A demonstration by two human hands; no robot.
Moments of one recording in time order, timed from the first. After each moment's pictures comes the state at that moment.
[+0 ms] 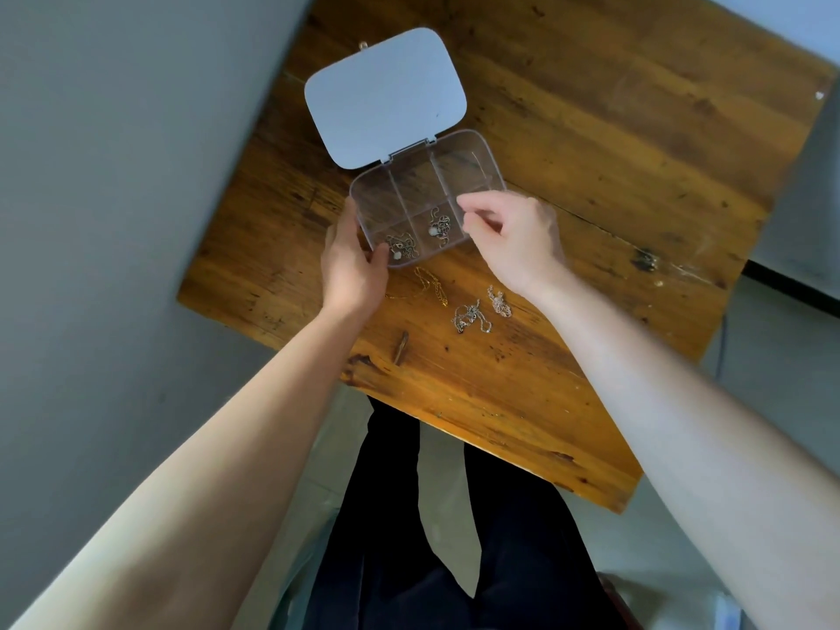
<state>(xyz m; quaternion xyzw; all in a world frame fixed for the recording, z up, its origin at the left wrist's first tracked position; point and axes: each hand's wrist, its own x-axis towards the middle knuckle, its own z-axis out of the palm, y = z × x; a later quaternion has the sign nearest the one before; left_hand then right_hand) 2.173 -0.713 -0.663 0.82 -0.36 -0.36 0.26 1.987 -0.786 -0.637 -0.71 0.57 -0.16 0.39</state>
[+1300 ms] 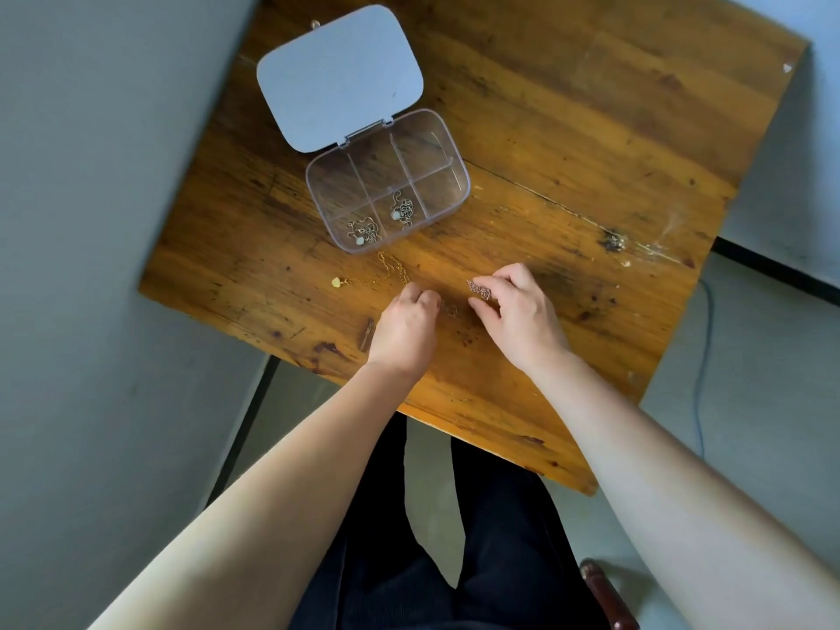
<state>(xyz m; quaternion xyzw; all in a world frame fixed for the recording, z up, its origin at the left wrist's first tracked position) 2.069 -0.657 -0.694 0.72 -0.63 -0.29 0.07 1.901 -0.703 -0.693 -0.77 0.56 -0.07 0.28</state>
